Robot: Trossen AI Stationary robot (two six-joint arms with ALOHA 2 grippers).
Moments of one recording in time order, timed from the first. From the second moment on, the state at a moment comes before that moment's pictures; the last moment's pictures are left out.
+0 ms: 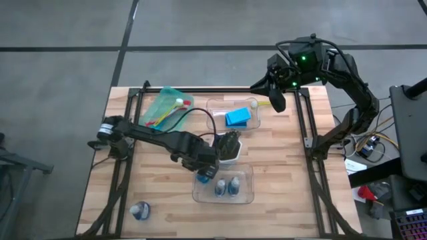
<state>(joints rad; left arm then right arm) -0.21 1.81 1.69 -1.20 0.09 -1.32 -0.32 1.51 2.19 -1.22 -0.26 0.13</state>
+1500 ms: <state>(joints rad) -0.49 1.49 1.73 -1.40 0.17 -1.59 -0.32 1.51 2.19 -1.23 -0.26 0.10</state>
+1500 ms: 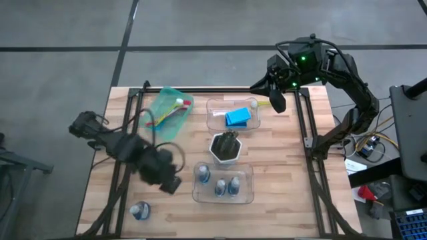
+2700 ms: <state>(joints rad) -0.97 1.49 1.53 -1.43 0.16 -2.10 -0.32 1.51 2.15 -1.22 -0.26 0.11</state>
